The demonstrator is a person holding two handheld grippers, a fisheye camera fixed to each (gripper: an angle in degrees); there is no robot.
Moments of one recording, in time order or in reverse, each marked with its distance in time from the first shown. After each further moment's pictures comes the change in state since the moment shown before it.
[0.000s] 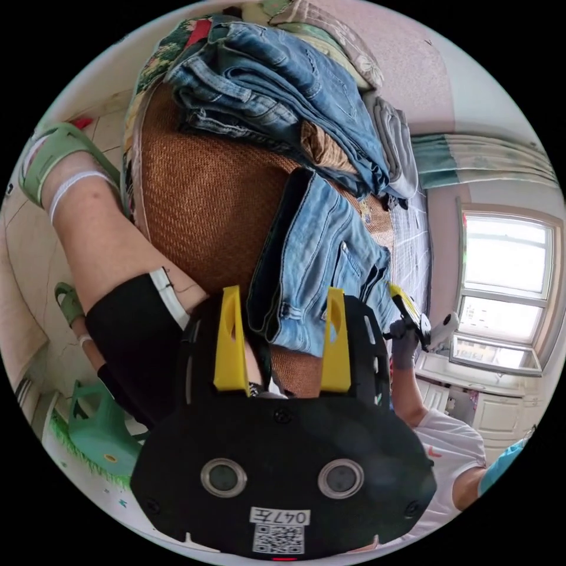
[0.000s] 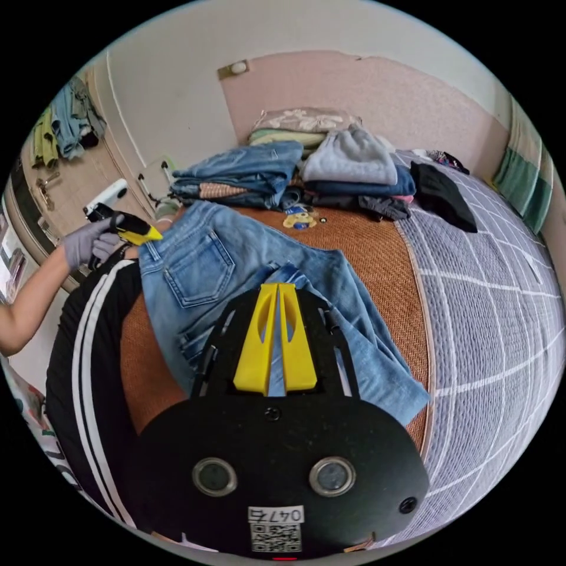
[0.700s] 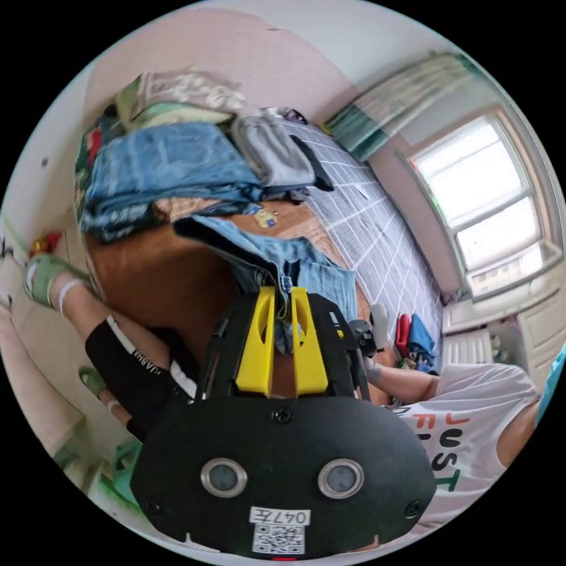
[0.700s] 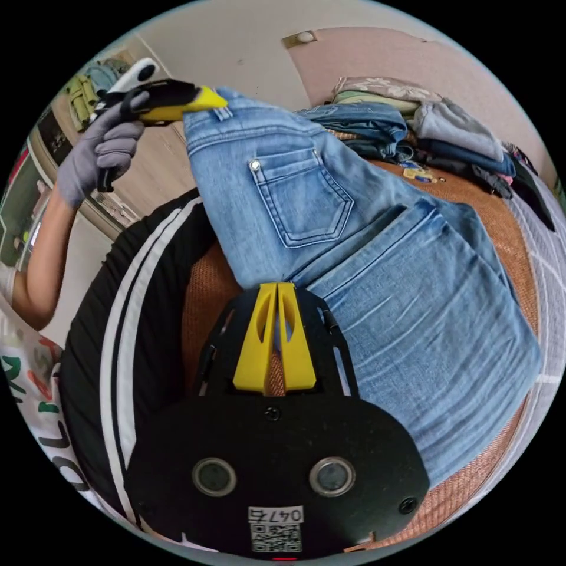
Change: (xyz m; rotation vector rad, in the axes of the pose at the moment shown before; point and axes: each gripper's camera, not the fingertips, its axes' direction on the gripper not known) left arm 0.366 0.050 -0.119 0.182 -0.110 0.456; right arm -0.034 0.096 0.103 -0.133 -0.315 -0.111
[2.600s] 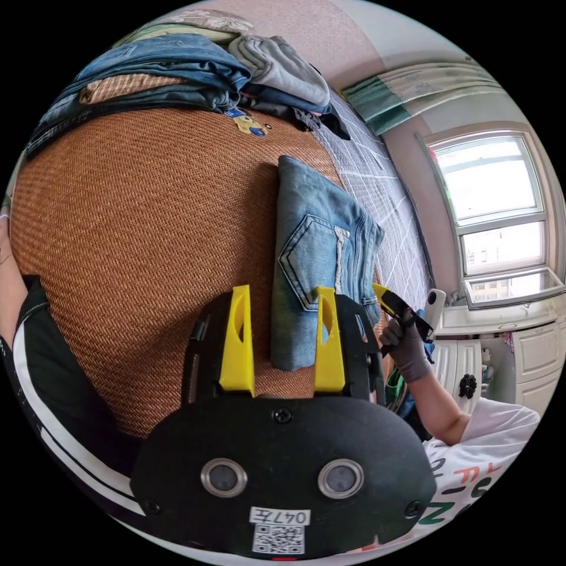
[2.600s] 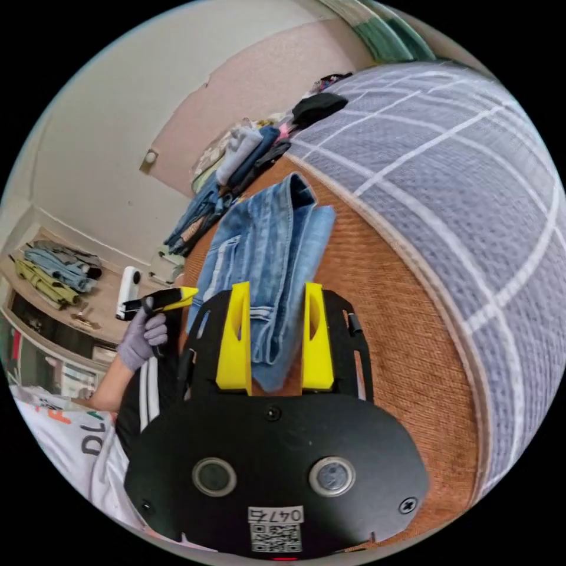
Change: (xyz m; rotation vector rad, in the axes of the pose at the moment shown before) left arm 0.179 0.041 0.245 -0.123 0.128 -0.175; right arm 0.232 0.450 0.046 0.309 -0.002 0.684
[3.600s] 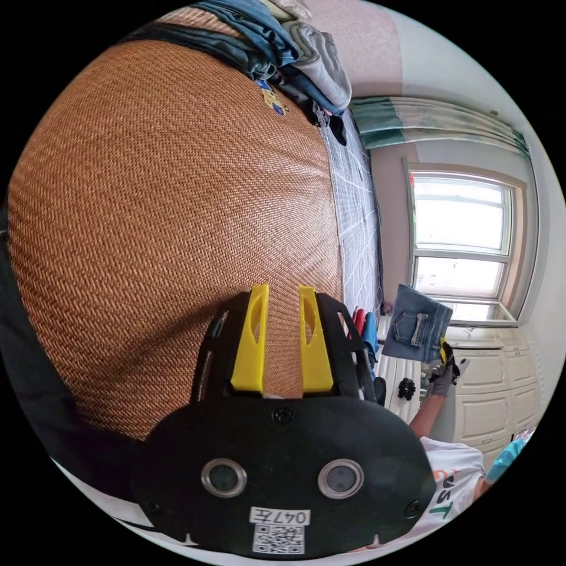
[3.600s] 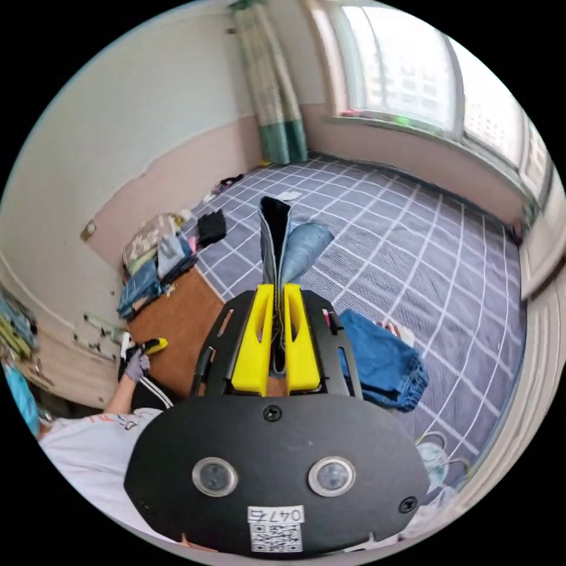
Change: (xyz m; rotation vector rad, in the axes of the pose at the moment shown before) left arm -0.077 0.056 0.023 -0.042 0.296 -0.150; right arm -0.059 0.188 -0.492 0.312 0.619 0.164
